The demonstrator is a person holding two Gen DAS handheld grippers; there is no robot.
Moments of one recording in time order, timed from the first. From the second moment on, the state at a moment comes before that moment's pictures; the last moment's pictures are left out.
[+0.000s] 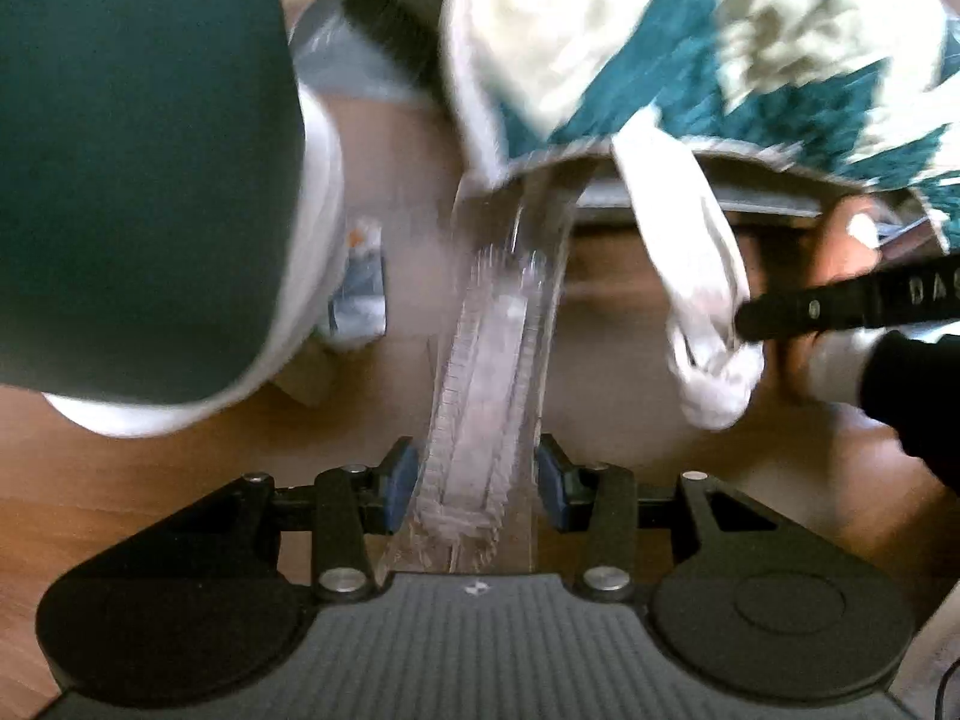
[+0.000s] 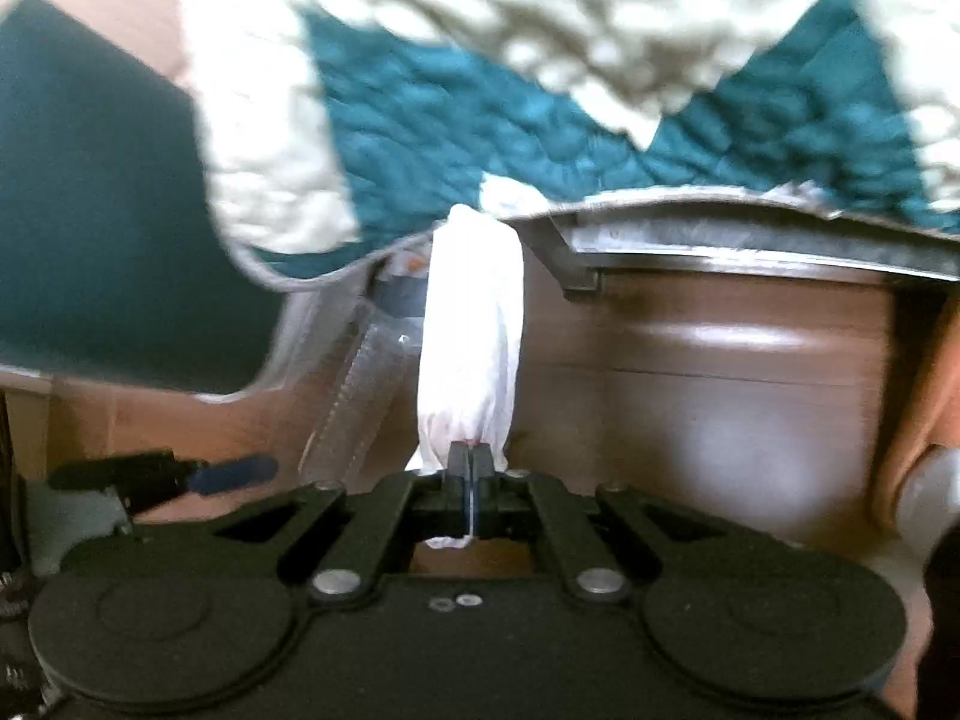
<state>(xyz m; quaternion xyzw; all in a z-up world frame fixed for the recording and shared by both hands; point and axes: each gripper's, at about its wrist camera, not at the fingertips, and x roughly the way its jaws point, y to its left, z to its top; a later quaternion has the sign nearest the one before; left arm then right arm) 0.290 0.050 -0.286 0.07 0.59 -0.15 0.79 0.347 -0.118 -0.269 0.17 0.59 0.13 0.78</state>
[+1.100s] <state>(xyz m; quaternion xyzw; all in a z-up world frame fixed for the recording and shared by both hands) 0.193 0.086 0.036 -0.02 0.37 -0.03 0.93 0.269 -0.069 0.032 0.07 0.36 0.25 0.90</state>
